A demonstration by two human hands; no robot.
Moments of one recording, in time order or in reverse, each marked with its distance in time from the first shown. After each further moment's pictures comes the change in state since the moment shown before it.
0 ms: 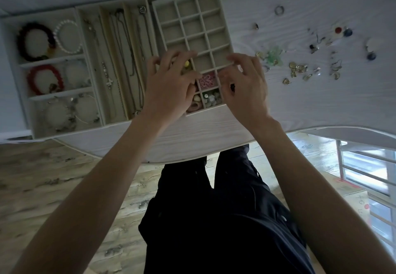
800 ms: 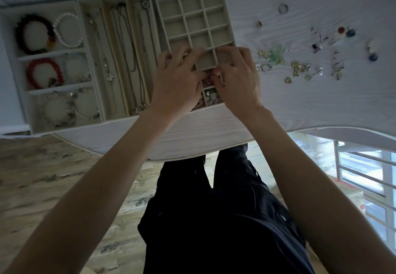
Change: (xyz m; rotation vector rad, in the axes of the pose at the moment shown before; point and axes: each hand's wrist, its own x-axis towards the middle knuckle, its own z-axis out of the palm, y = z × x) left_hand 0.005 0.006 0.007 0.056 -0.024 0.042; right_hand 0.015 -0.006 0.012 -0.126 -0.139 -0.017
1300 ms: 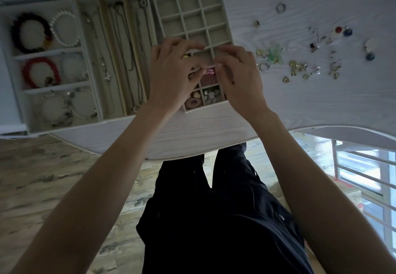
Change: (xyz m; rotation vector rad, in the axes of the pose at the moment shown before) left_hand 0.013 -0.006 0.004 -0.211 0.263 -0.062; right_hand -0.005 0.002 -0.009 0.256 -0.011 0.124
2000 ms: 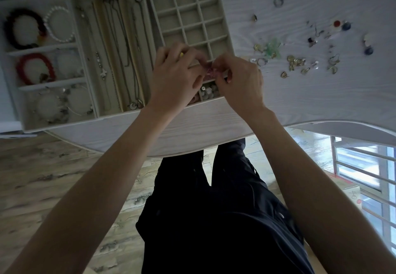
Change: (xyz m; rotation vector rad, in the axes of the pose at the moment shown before) left_hand -0.011 0.009 0.006 0.135 0.104 0.168; right_hand -0.007 -0.001 -0.003 -0.047 -0.016 0.077
